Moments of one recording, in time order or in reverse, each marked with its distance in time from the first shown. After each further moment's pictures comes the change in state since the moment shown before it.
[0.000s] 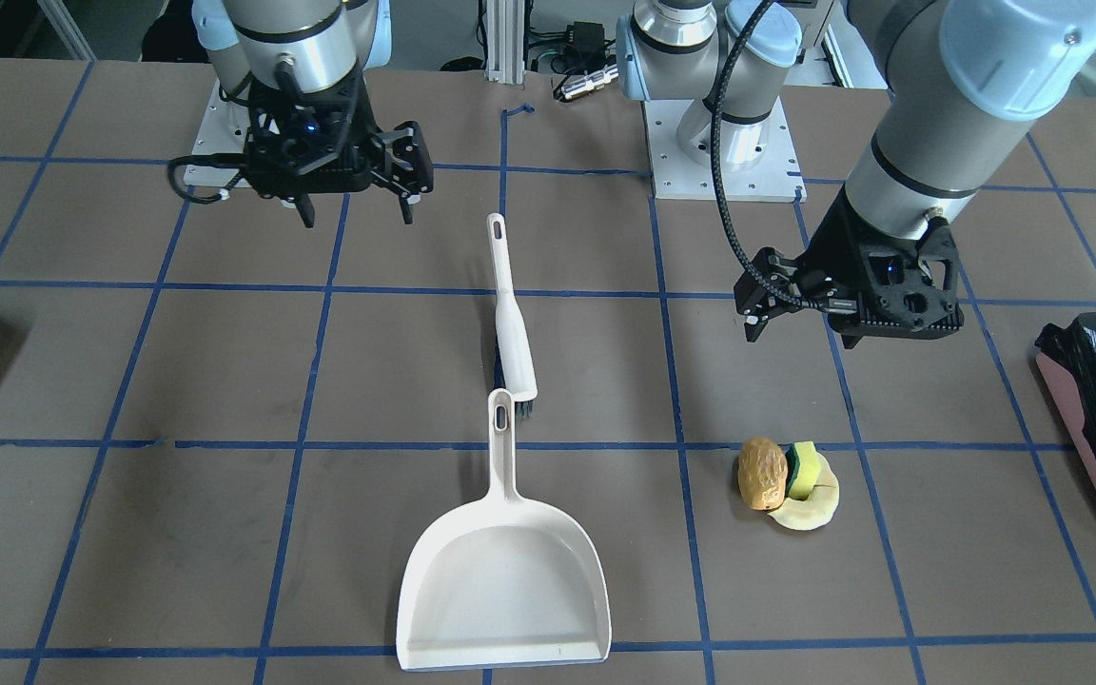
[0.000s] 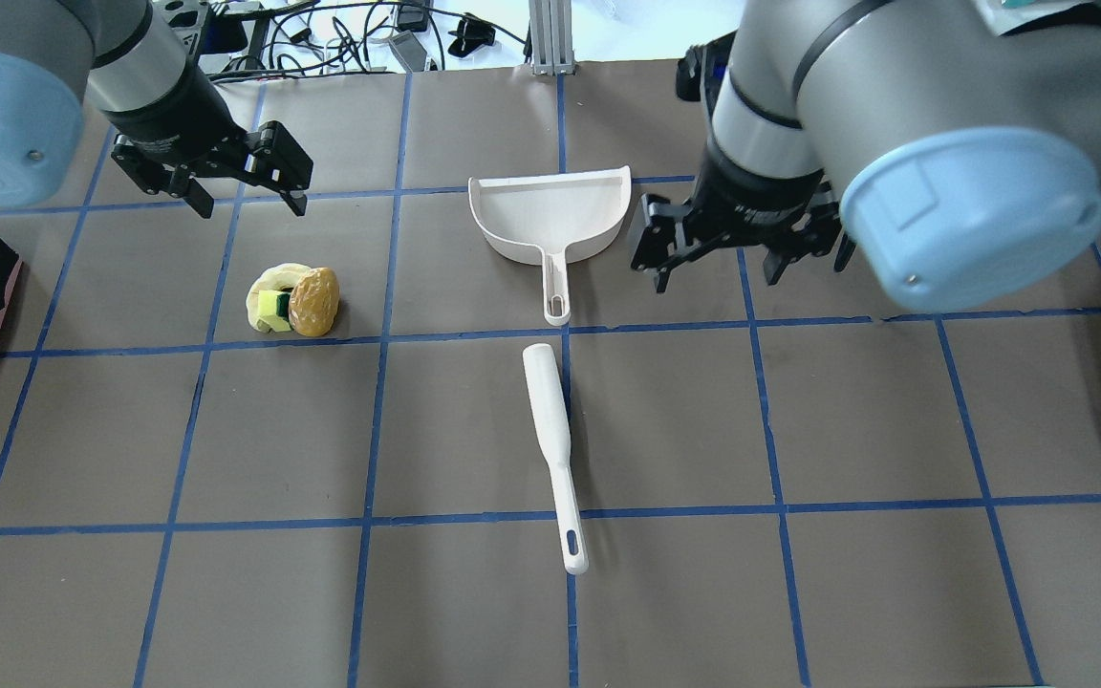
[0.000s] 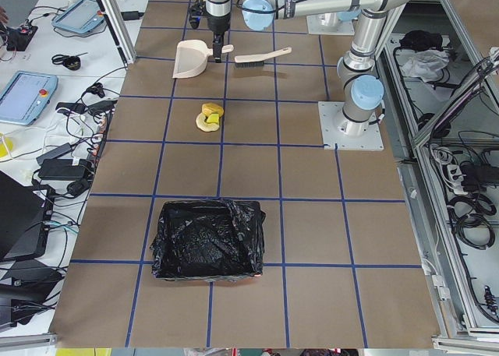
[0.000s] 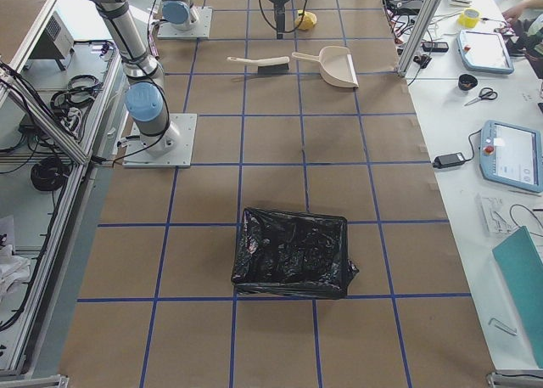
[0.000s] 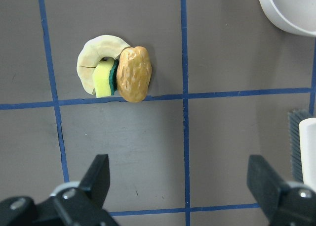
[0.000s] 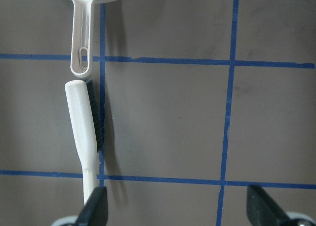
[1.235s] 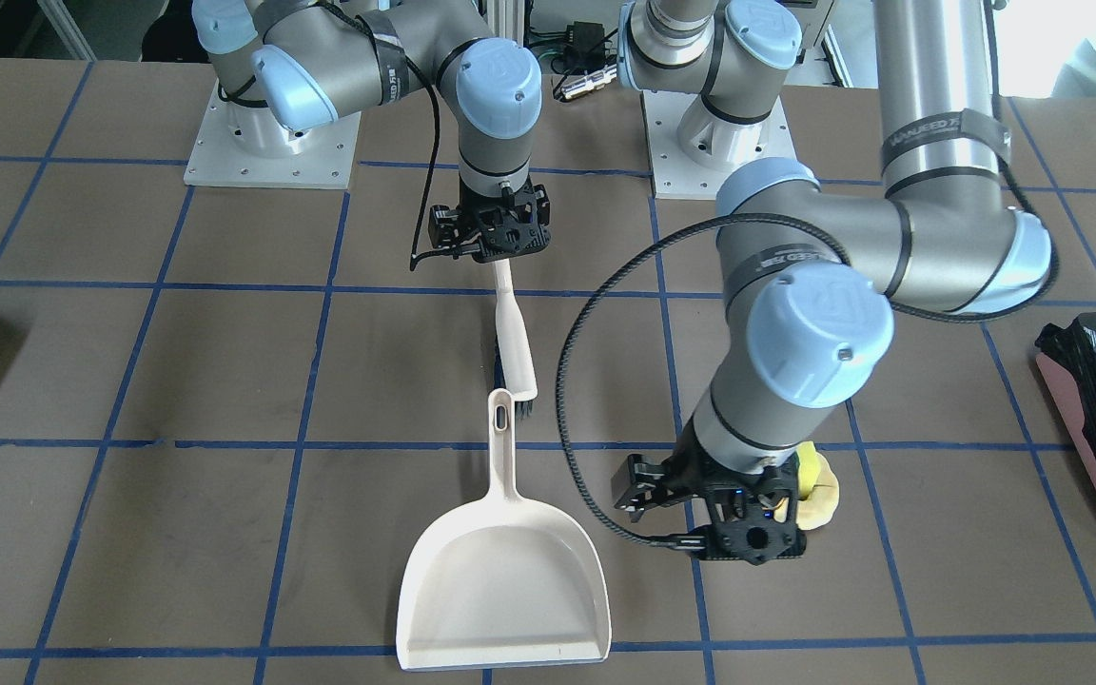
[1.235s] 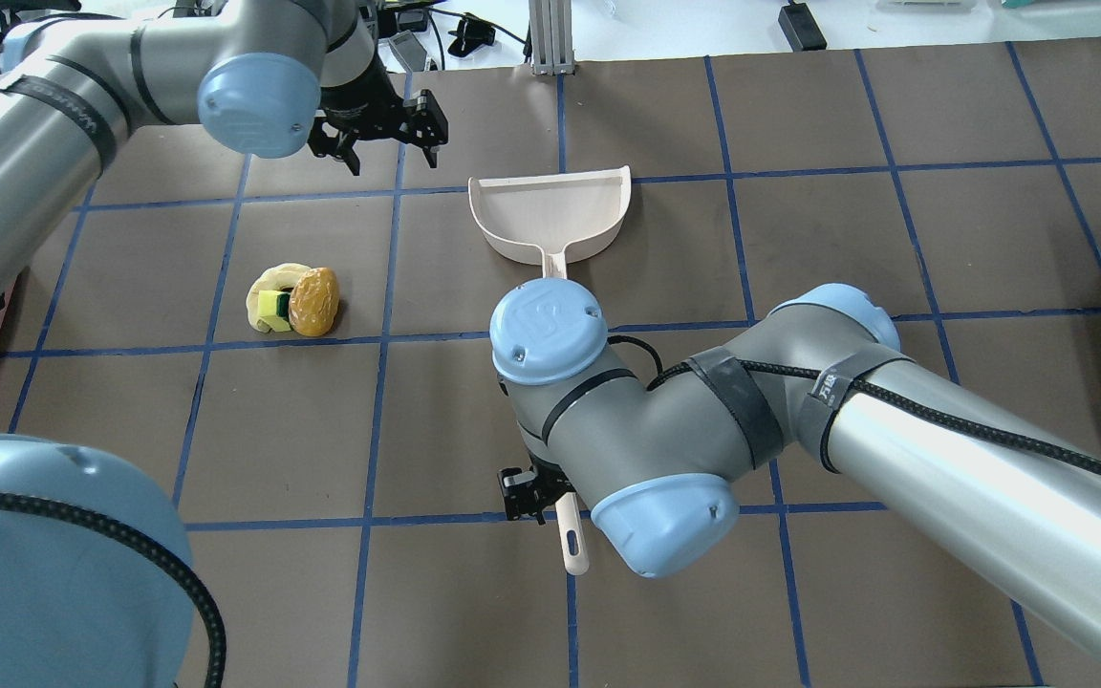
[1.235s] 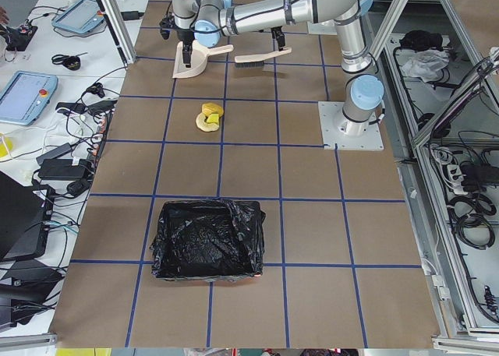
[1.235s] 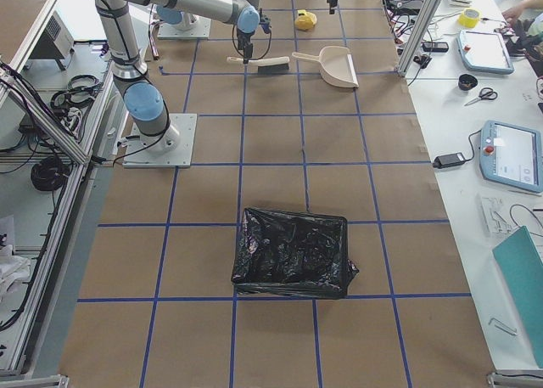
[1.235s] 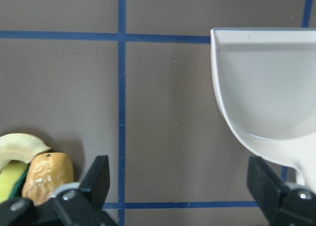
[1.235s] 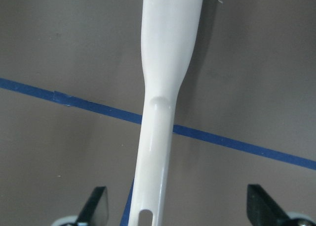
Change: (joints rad) left arm -0.174 -0.394 0.232 0.197 -0.008 -0.245; right arm 0.301 0.191 0.319 -0.340 0.004 0.071
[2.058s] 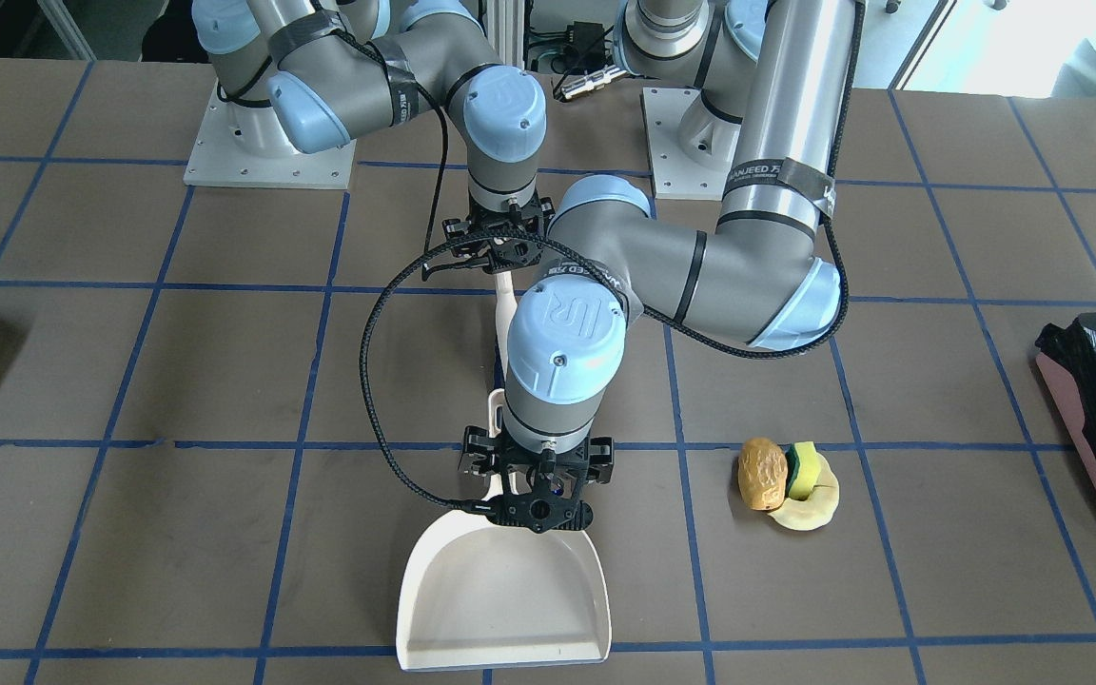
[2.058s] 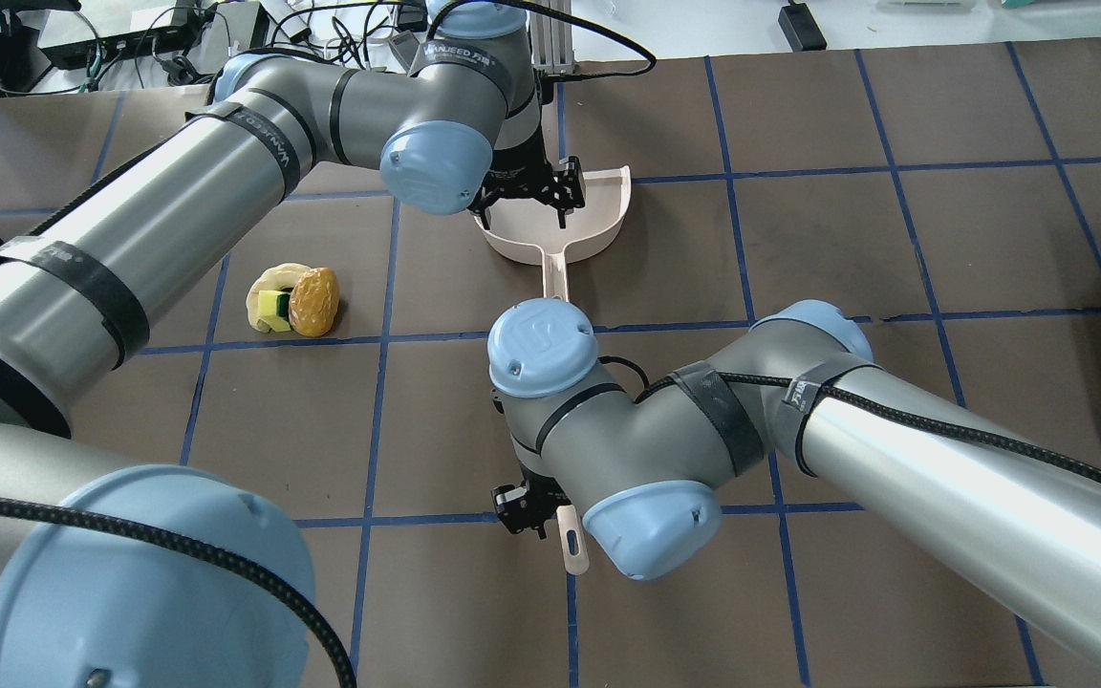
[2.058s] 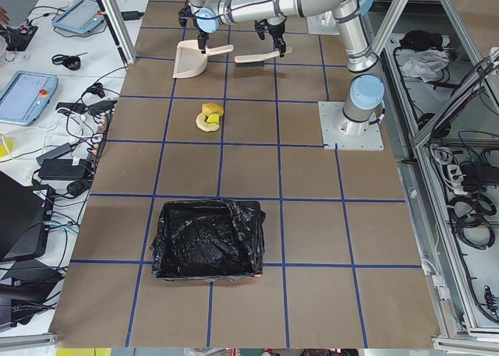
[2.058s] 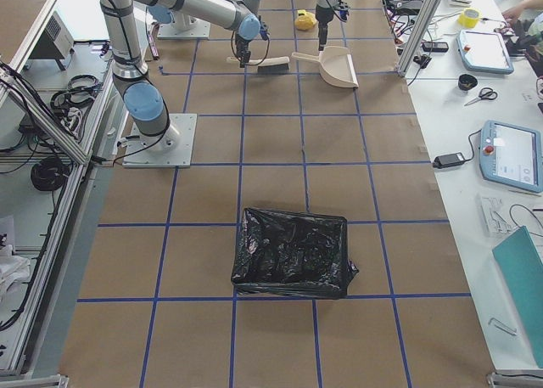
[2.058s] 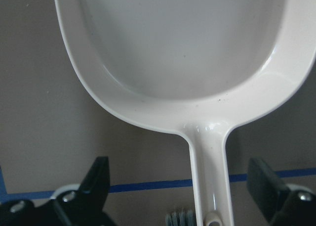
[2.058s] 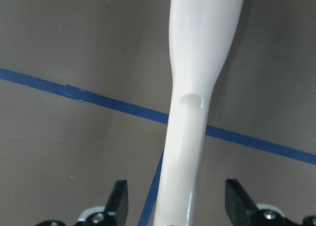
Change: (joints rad) left arm -0.193 -0.073 -0.025 0.011 -0.003 -0.103; right arm 0.008 0.032 0.012 -0.025 0.058 0.003
